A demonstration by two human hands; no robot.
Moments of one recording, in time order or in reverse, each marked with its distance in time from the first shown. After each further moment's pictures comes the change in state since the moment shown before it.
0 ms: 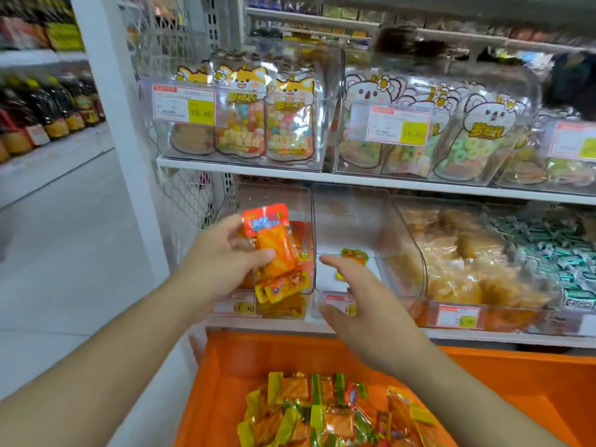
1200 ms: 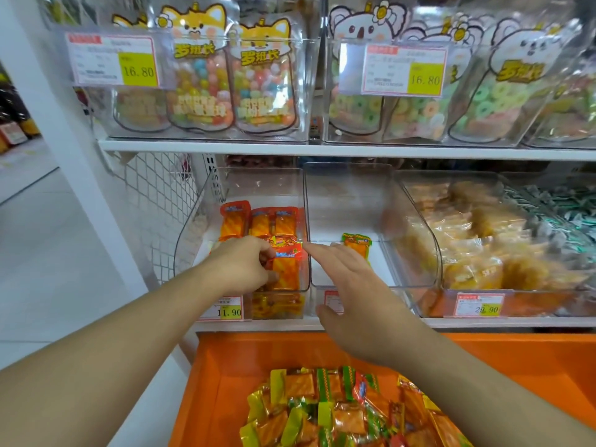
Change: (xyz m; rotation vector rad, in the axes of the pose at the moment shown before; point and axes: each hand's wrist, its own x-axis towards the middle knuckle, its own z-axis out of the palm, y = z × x) left_hand 0.084 -0.048 0.045 0.911 -0.288 0.022; right_hand 0.039 0.041 0.024 -0.213 -0.093 -0.073
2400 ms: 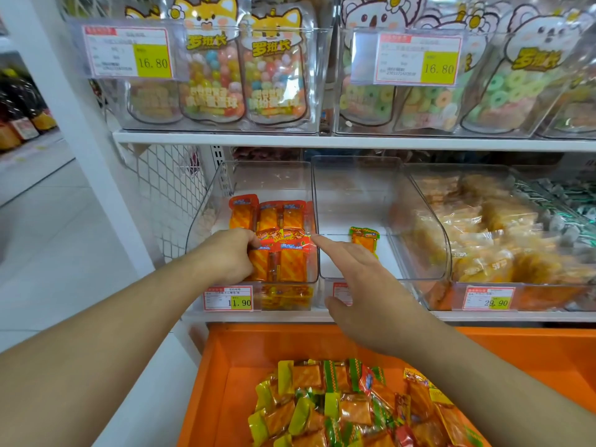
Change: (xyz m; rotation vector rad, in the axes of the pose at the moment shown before) left_hand 0.007 -0.035 -0.005 0.011 0.025 -0.049; right_hand -0.001 -0.004 -0.001 0.035 -0.008 0.051
